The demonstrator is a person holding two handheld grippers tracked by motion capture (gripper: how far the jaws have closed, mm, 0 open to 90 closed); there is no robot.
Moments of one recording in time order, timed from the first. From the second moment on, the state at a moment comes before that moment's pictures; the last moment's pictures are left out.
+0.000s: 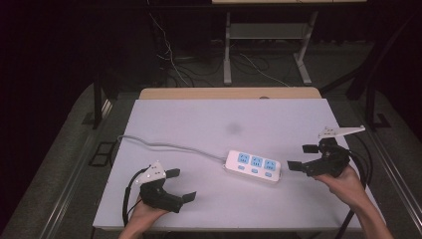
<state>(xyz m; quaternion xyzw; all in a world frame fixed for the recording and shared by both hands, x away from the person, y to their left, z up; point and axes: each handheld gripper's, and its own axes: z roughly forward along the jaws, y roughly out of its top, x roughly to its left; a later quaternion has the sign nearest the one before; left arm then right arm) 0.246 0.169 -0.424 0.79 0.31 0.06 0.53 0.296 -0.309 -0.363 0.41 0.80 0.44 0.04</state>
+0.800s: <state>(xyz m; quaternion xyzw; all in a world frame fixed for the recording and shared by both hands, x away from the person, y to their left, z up) 0.246 0.169 -0.424 0.79 0.31 0.06 0.53 0.261 -0.310 -0.417 0.43 0.78 0.46 0.04</state>
